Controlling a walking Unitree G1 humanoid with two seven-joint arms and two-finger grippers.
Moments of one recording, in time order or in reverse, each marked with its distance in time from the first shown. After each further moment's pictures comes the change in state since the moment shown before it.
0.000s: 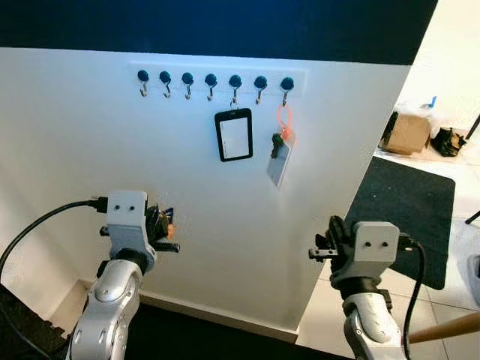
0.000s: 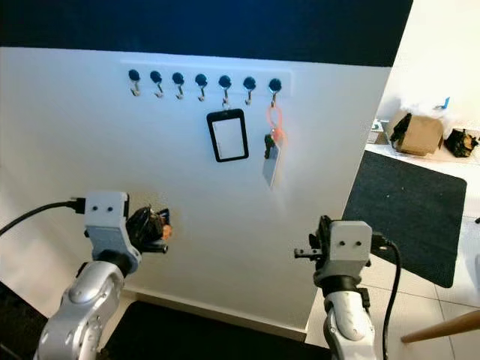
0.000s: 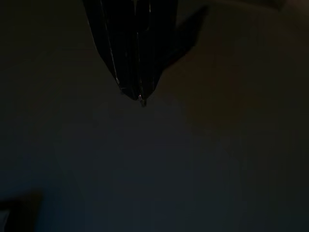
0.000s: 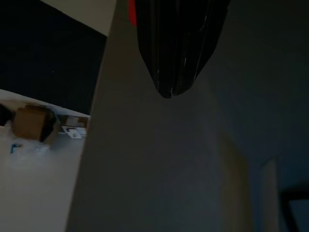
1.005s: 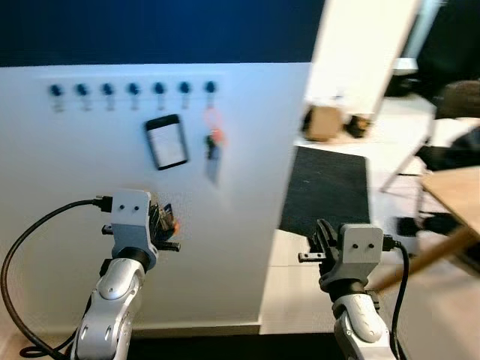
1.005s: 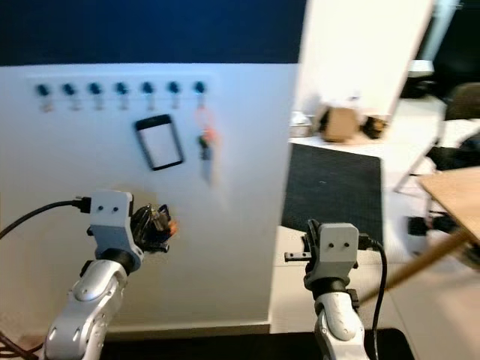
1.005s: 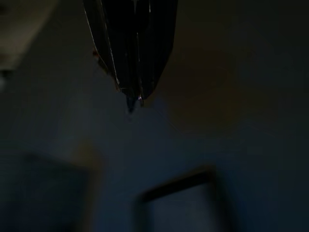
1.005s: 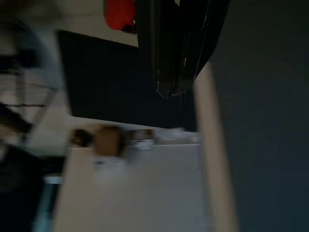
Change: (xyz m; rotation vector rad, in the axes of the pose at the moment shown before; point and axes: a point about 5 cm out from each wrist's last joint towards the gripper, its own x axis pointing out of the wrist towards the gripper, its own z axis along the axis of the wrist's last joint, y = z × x) left arm 0.006 -0.003 -0.007 0.031 0.014 -0.008; right arm 0.001 0.002 -0.006 0.025 0.021 -0.001
